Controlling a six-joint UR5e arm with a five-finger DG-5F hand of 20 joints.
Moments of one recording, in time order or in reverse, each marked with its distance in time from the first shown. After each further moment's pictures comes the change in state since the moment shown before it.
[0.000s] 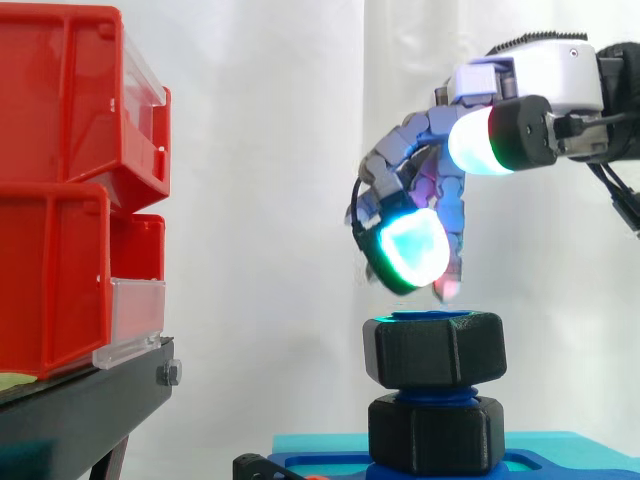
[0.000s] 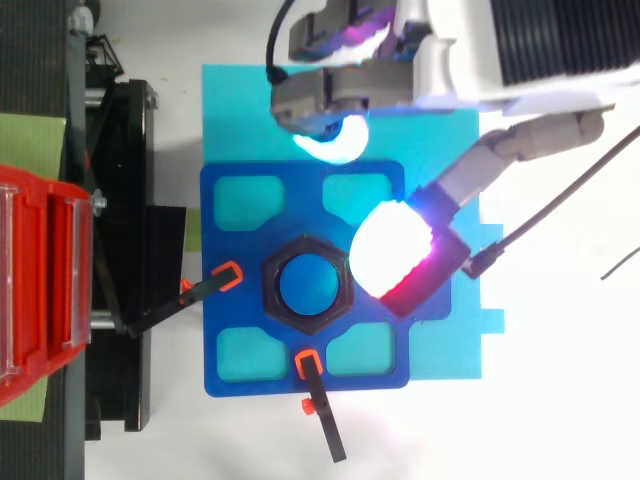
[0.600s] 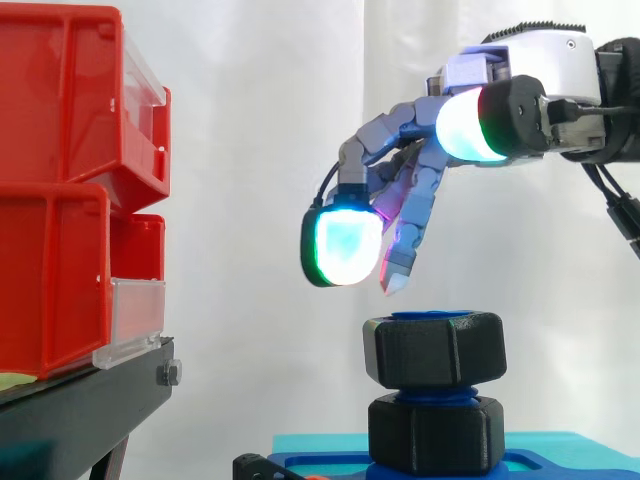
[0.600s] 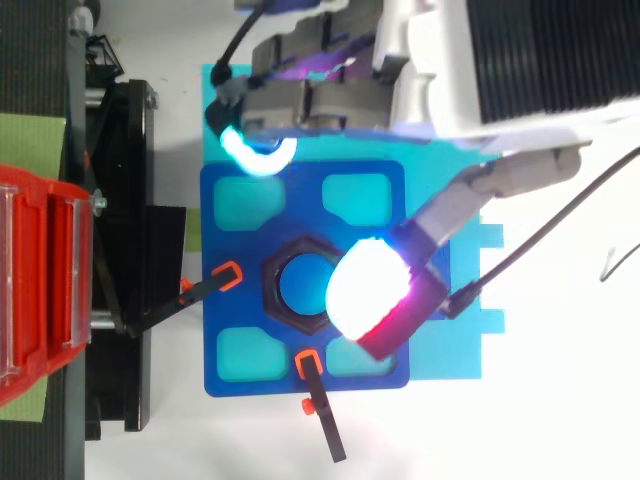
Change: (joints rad) arm 0.036 0.000 -0.046 0.103 0.032 0.059
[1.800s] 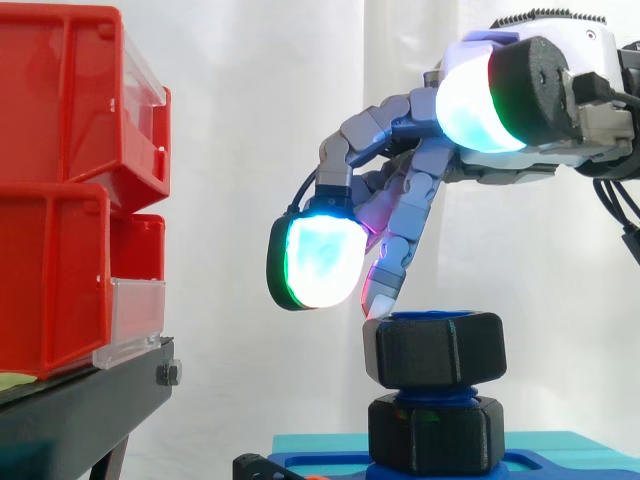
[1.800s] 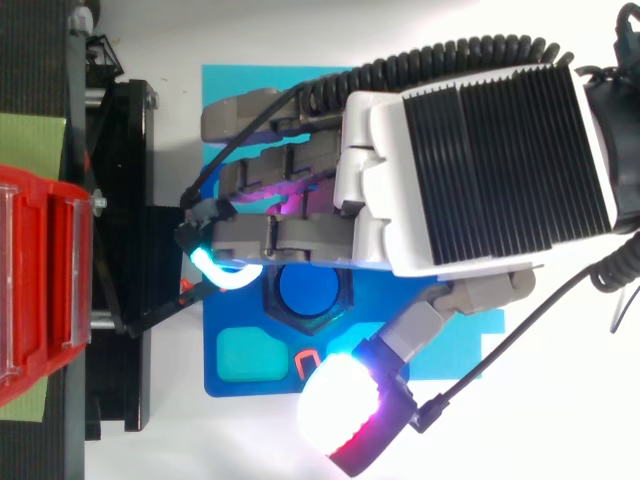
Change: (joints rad) arm 0.071 -0.002 -0.062 0.091 0.050 0.078
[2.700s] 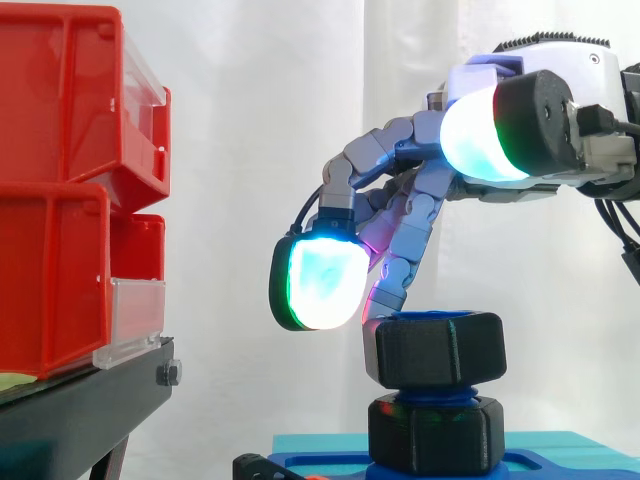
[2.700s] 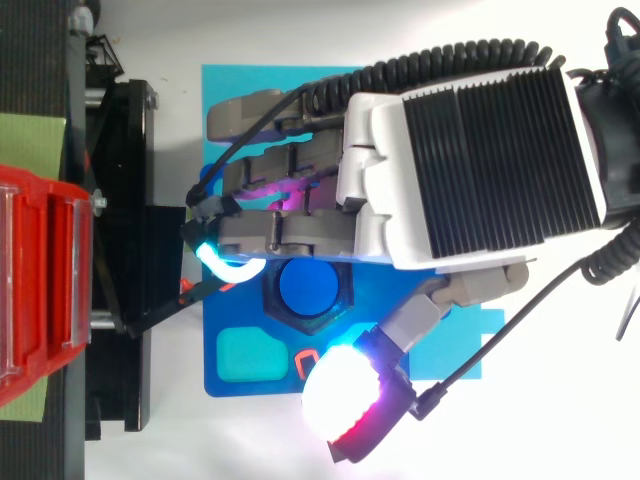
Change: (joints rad) arm -0.004 -0.001 -0.034 0.042 -0.005 -0.005
